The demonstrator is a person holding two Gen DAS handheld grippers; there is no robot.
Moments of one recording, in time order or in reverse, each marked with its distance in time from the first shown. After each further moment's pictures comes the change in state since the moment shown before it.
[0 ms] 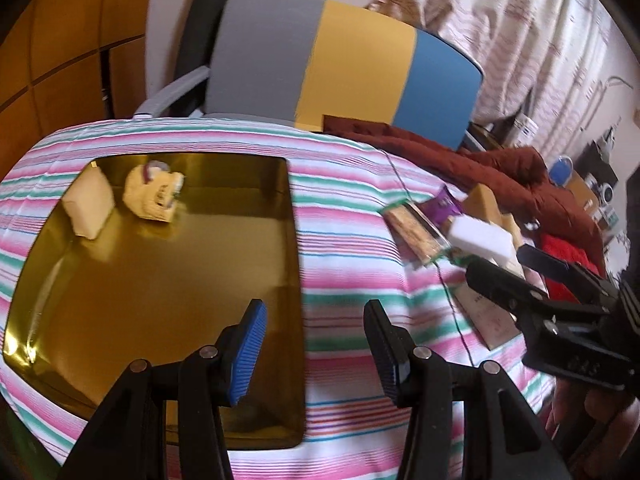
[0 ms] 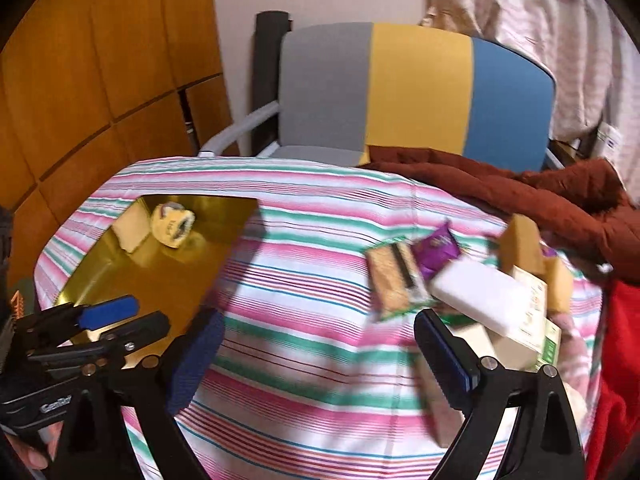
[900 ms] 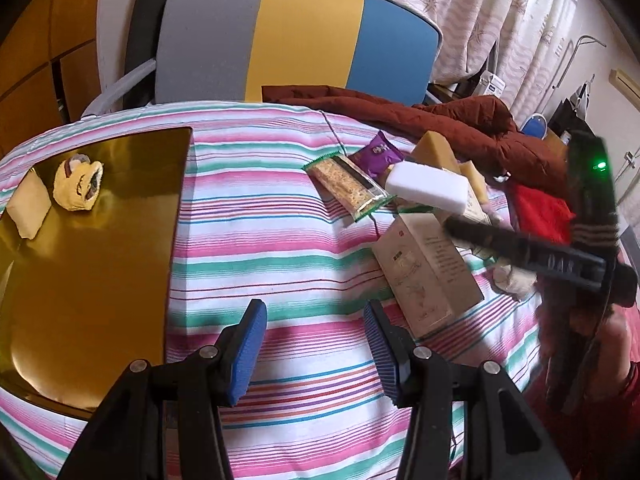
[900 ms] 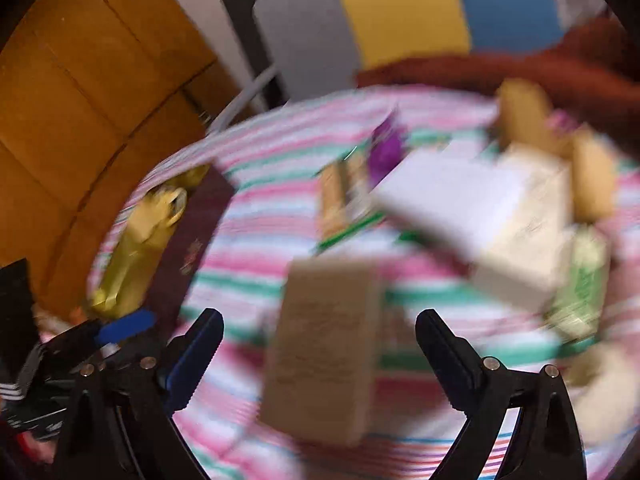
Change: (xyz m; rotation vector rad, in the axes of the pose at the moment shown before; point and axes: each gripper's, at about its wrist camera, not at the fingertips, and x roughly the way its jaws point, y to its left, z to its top) left arm 0.027 -0.066 -0.023 0.107 0.080 -0.068; right arm 0.023 -0.129 -0.031 0.178 0.093 0.151
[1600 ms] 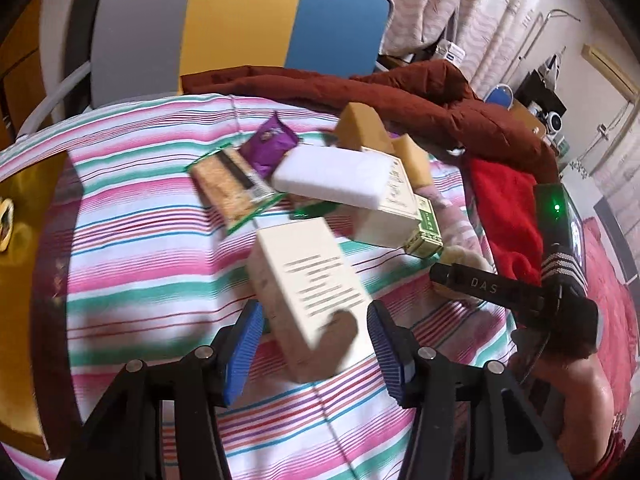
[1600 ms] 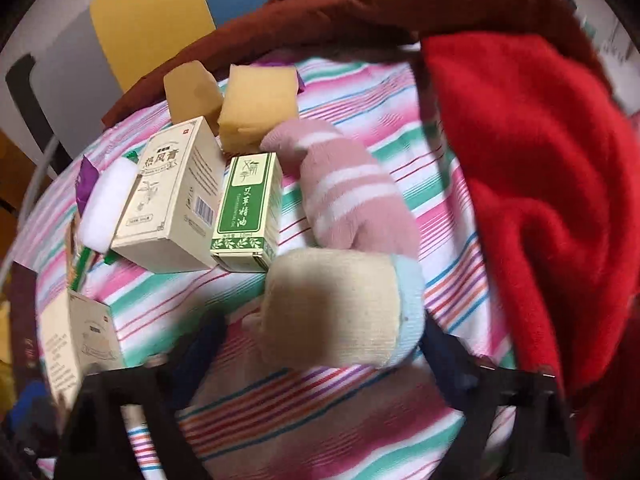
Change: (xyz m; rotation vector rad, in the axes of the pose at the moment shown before) left arm 0.048 -0.089 0.029 0.088 0.083 -0.122; right arm -0.013 -0.100 -0.050 0.501 0.133 -0.481
